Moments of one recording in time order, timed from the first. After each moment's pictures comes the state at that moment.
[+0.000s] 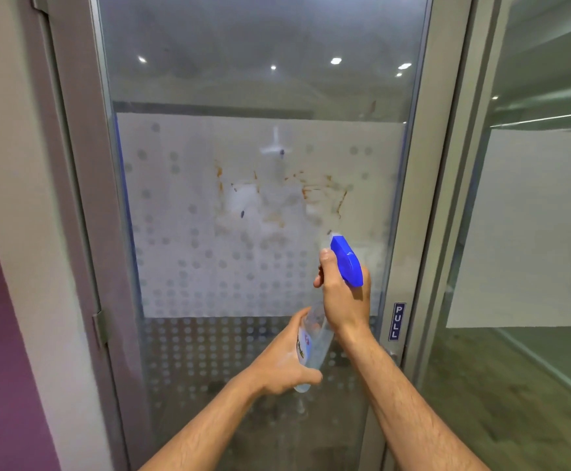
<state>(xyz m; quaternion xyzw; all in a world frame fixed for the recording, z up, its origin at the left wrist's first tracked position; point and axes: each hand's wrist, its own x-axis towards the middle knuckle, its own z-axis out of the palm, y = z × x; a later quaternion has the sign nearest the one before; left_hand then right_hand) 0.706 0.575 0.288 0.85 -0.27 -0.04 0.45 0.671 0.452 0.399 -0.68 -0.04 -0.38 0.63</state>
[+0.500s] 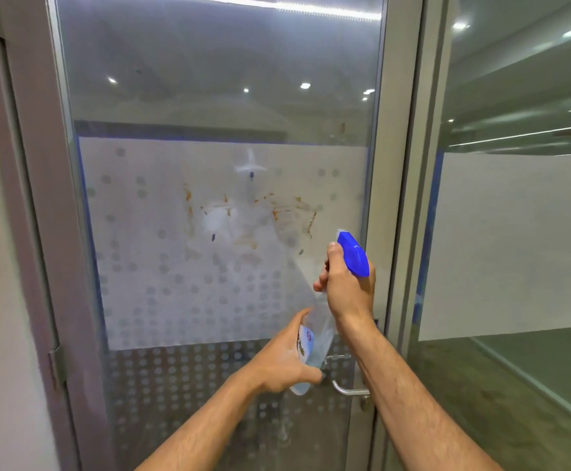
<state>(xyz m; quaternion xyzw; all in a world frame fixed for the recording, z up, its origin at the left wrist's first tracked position) 0.728 0.532 0.325 0.84 -0.31 -0.05 0.43 0.677 0.408 0.439 -0.62 0.01 -0.39 0.68</state>
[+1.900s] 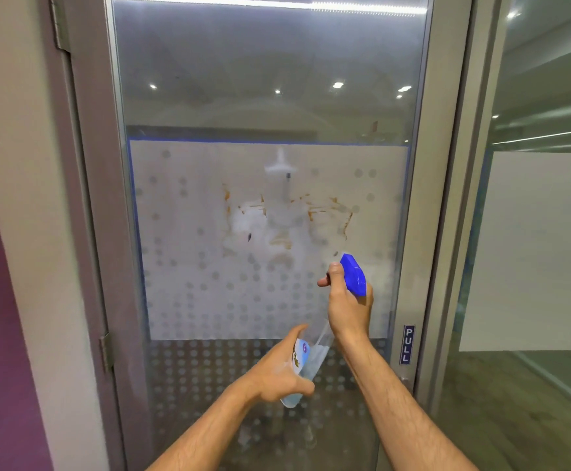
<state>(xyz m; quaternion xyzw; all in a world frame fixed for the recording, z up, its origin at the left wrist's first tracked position) 0.732 0.595 0.304 0.87 -0.24 -0.07 0.42 0.717 0.454 0.399 -0.65 0.05 -0.38 0.66</state>
